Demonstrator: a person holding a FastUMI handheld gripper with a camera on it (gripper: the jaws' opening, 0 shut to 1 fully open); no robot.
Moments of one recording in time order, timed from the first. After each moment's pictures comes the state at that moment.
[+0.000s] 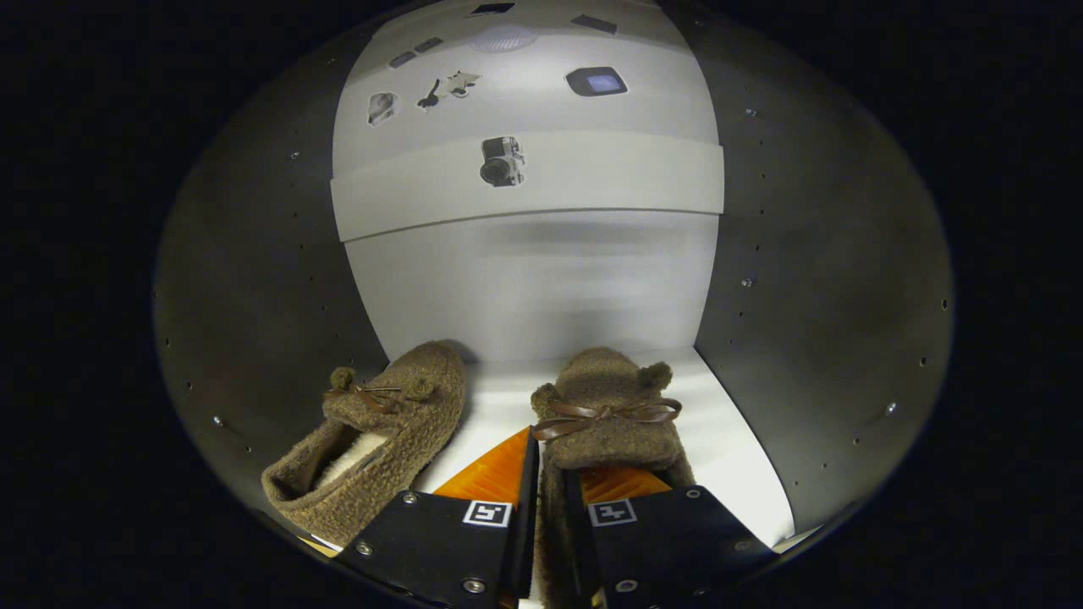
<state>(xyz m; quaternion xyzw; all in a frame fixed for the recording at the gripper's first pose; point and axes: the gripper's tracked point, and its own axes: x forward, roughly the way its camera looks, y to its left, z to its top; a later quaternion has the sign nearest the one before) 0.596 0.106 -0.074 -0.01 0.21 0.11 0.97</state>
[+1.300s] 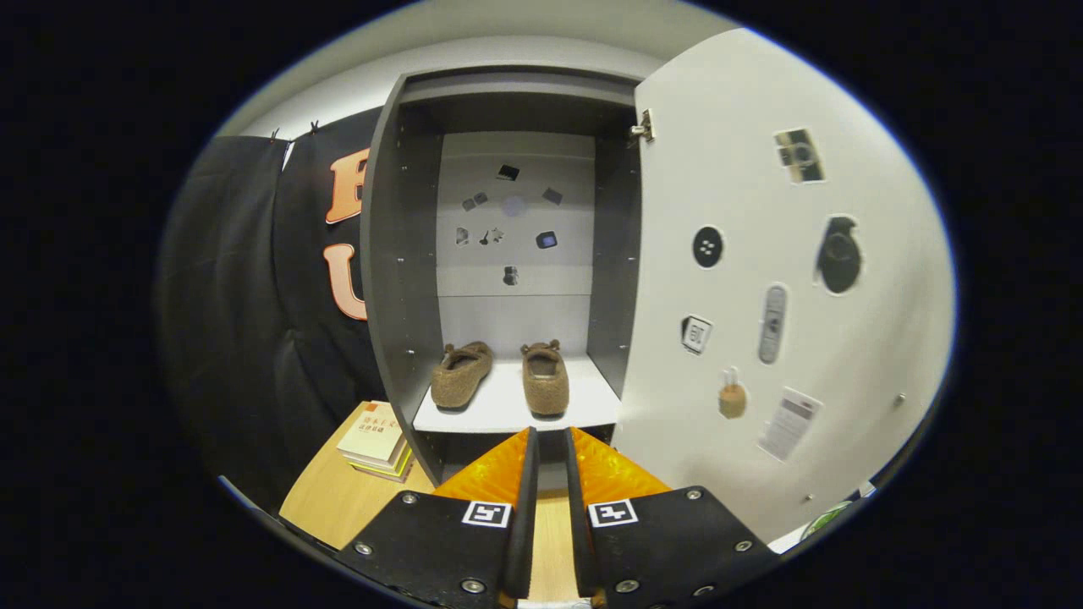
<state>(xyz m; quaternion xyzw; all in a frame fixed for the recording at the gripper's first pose) 0.225 -0.001 0.028 -0.03 0.09 0.03 0.99</state>
